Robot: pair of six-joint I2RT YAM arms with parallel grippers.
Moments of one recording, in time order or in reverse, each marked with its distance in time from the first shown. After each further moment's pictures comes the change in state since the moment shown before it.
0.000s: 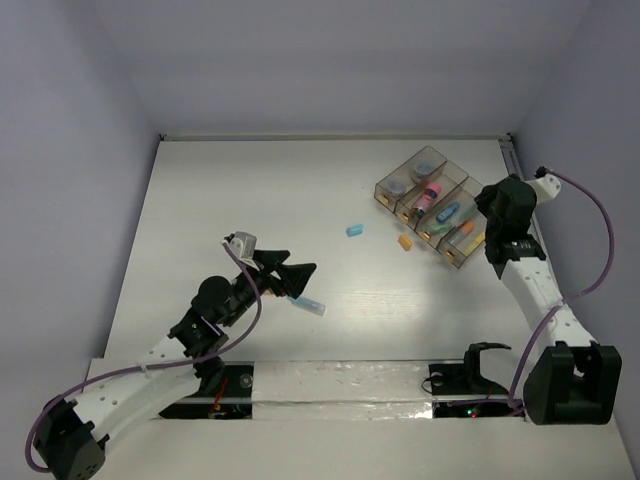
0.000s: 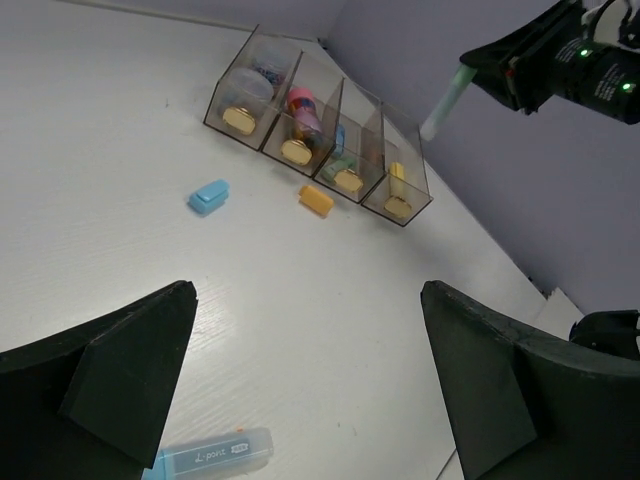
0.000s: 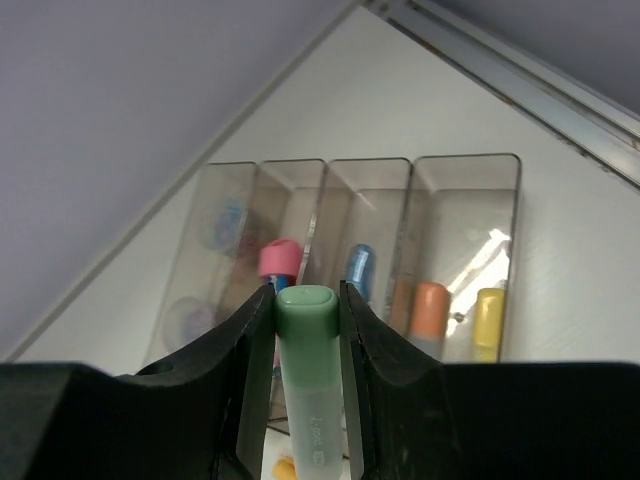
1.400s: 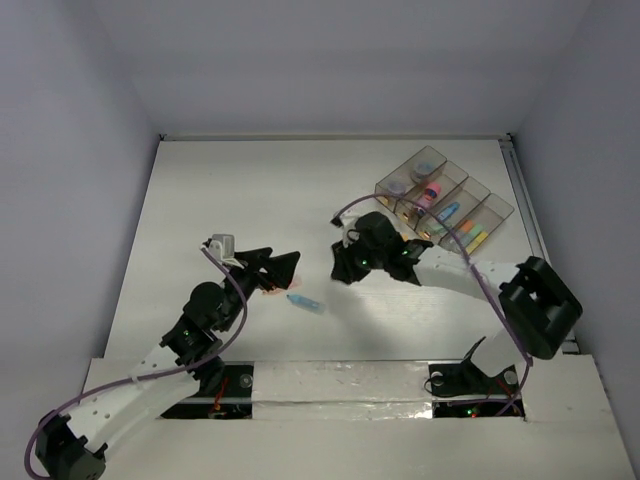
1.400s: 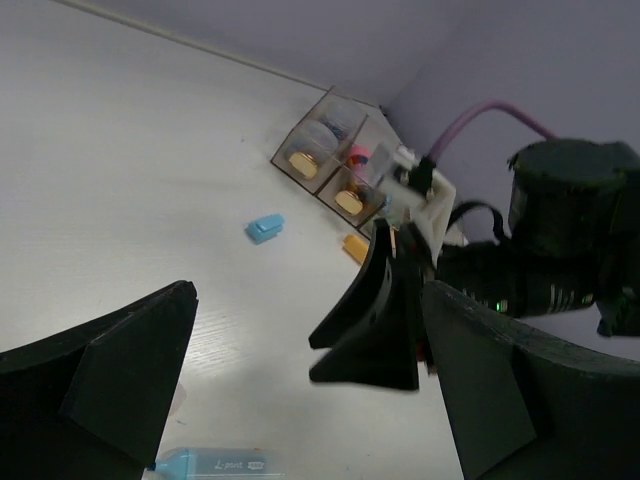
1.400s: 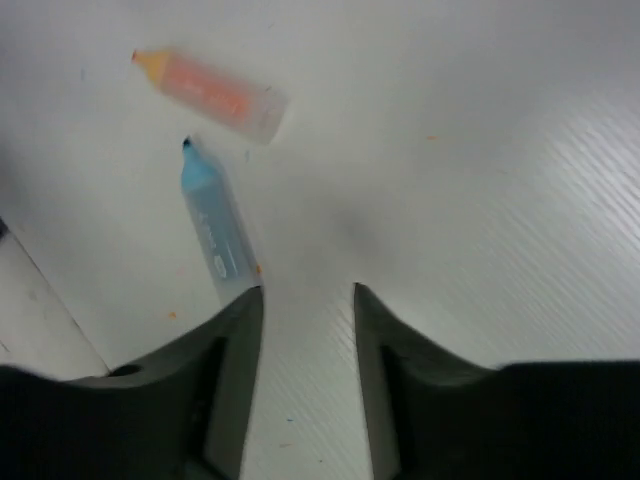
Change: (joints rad) left arm 0.000 -0.113 -0.008 -0.086 -0.198 -0.069; right arm 0.735 0.415 0.106 -0.141 -0.619 -0.417
